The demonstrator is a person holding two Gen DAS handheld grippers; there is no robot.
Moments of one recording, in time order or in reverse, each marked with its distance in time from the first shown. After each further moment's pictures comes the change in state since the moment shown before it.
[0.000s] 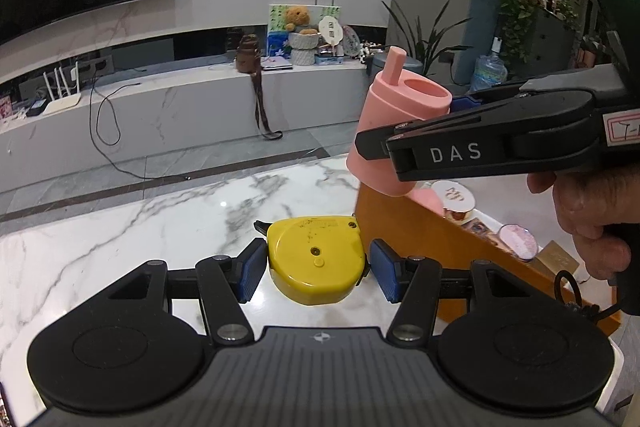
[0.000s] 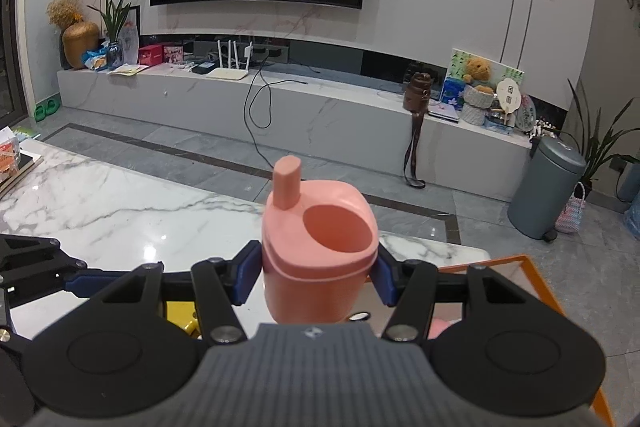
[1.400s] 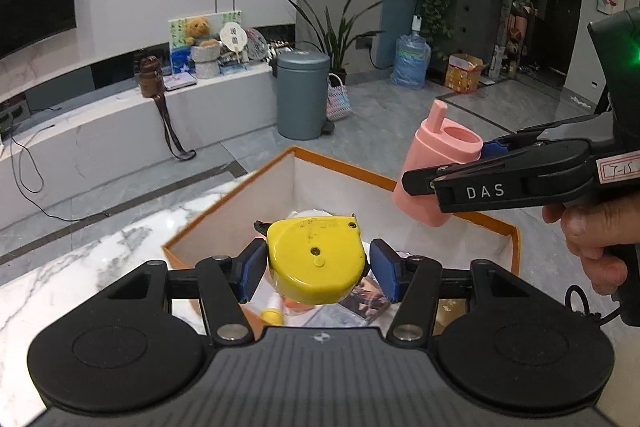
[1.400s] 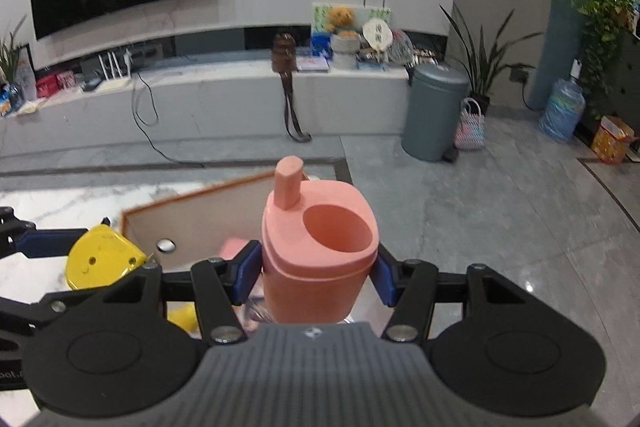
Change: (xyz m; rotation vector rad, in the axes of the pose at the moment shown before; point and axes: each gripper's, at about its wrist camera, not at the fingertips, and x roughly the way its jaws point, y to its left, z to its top) left arm 0.039 -0.135 0.044 0.139 0.019 -0.183; right arm -0.090 -0.162 -0.063 0.253 0.103 -0.233
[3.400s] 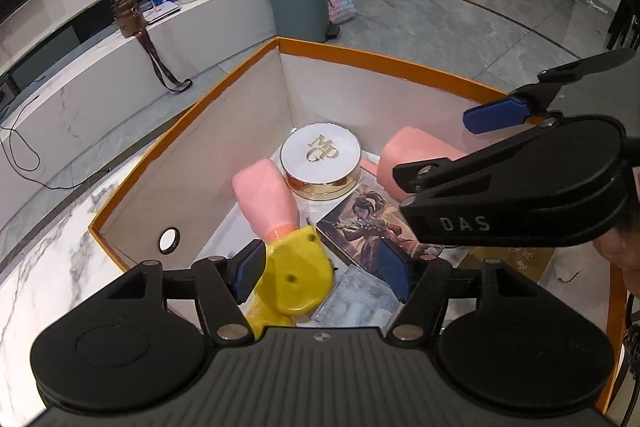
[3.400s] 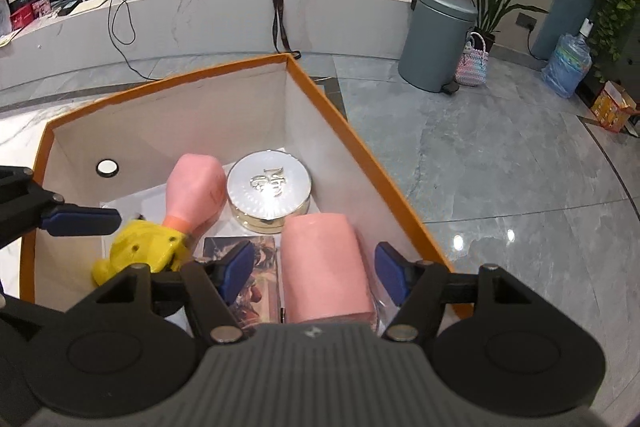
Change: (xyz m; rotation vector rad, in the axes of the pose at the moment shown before) left arm 0.096 -0.011 -0.014 0.112 0.291 0.073; right arm 0.102 0.000 -0.025 -0.045 0.231 -0.048
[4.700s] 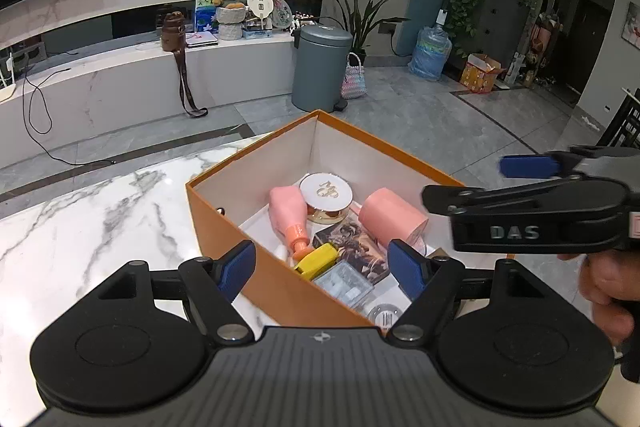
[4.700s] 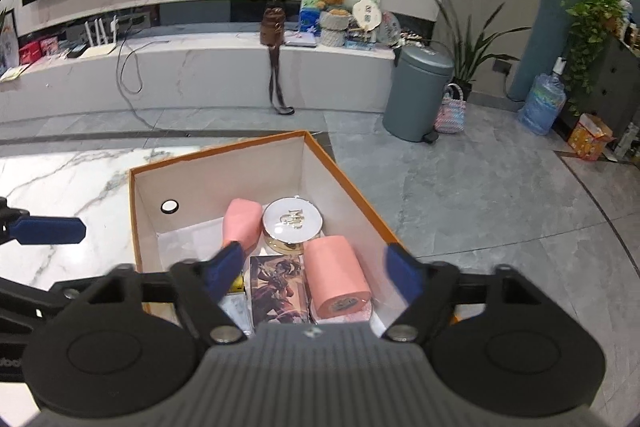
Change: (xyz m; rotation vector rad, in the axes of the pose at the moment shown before) left arm -0.109 0.034 -0.042 -0.254 -0.216 -0.086; right arm -0.119 0.030 -0.018 0.022 -0.174 -0.051
